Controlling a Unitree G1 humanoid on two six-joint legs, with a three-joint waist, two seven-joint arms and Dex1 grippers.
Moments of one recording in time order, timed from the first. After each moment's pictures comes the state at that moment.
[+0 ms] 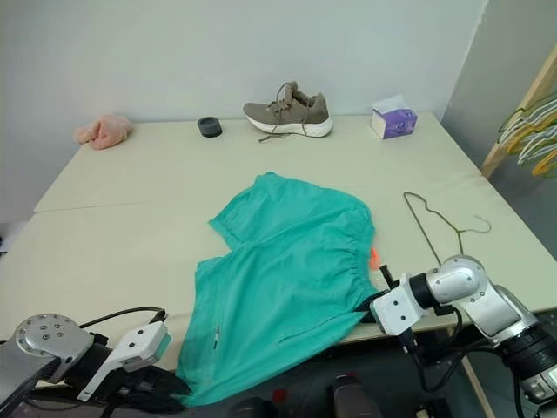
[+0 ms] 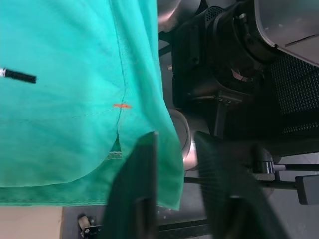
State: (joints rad) left arm 0.31 1.21 0.03 -0.42 -0.45 0.47 -1.43; right arm -0.34 -0.90 0.39 -0.07 0.06 -0.37 1.30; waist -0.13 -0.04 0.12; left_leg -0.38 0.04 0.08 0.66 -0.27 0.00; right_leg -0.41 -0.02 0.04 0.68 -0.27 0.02
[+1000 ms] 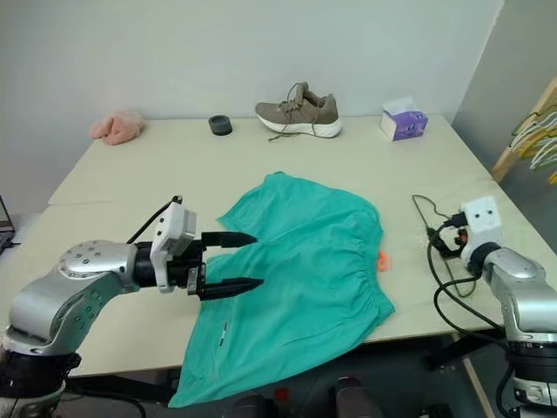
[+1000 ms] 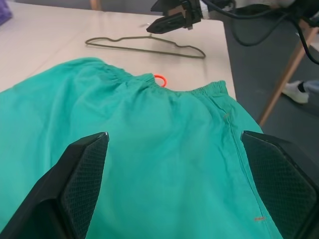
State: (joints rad) left arm -0.31 0.81 0.00 -0.36 -0.62 0.60 -1.08; right arm -0.28 -0.68 -0.22 0.06 0.25 0.61 0.33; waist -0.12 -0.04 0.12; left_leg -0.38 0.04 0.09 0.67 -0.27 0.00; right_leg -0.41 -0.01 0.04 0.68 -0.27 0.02
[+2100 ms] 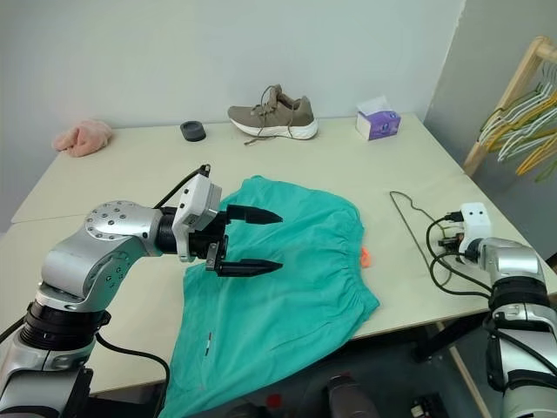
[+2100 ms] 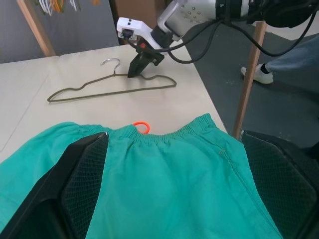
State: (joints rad) left arm -0.55 0.75 -0.09 -0.27 -0.55 0.56 -1.17; right arm -0.70 -0.64 -0.12 0.79 0.13 0.64 0.46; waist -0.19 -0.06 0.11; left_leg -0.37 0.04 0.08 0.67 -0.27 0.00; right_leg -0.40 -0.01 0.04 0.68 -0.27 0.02
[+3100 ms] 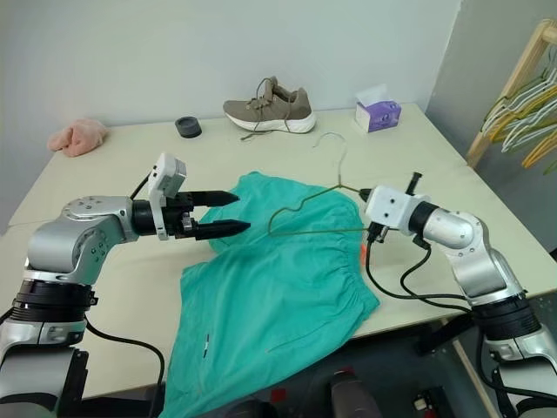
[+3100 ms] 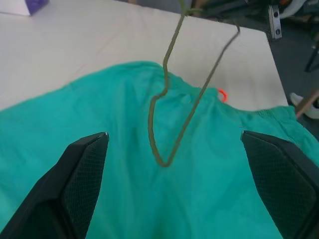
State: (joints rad) left arm -0.62 0.77 -0.02 0.11 -0.50 0.64 -1.19; right arm -0.57 -0.70 0.22 -0.04 -0.15 -0.09 0.68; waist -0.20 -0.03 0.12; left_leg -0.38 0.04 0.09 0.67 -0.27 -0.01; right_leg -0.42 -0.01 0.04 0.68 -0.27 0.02
